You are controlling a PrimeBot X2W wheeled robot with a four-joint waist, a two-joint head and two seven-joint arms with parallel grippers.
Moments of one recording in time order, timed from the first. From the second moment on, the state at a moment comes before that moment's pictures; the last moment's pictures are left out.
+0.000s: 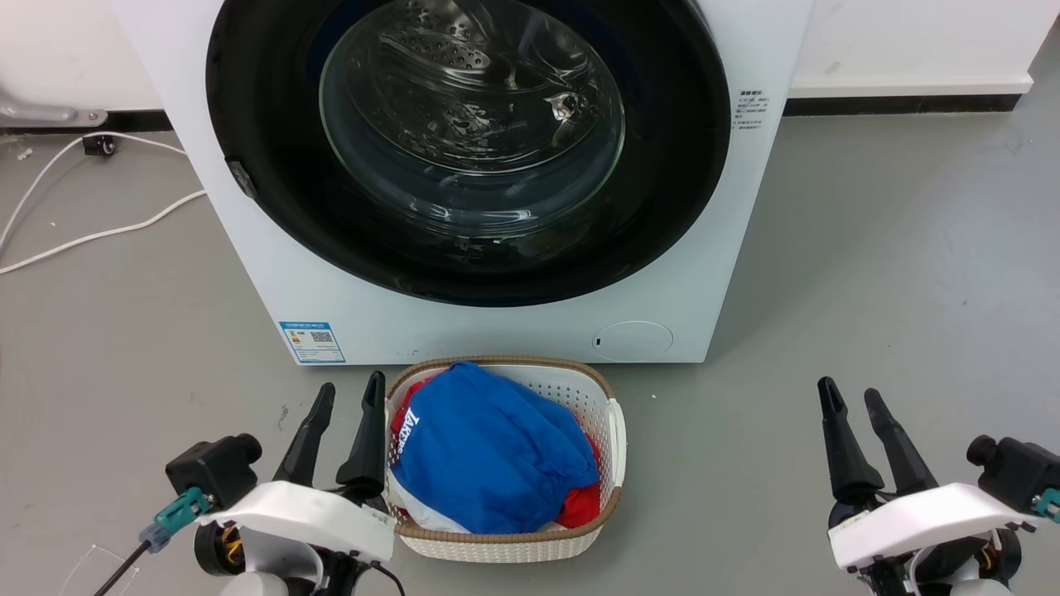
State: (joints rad) left arm -0.09 0.10 -0.10 0.15 -0.63 -0.10 -0.11; right arm -0.03 -0.07 0.01 0.13 0.60 0.13 -0.07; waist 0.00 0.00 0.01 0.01
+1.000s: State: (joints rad) left arm -0.11 0.15 -0.19 0.18 -0.33 -0.04 -0.19; right arm 0.00 -0.06 0.02 0.06 0.23 0.13 -0.07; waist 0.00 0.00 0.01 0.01
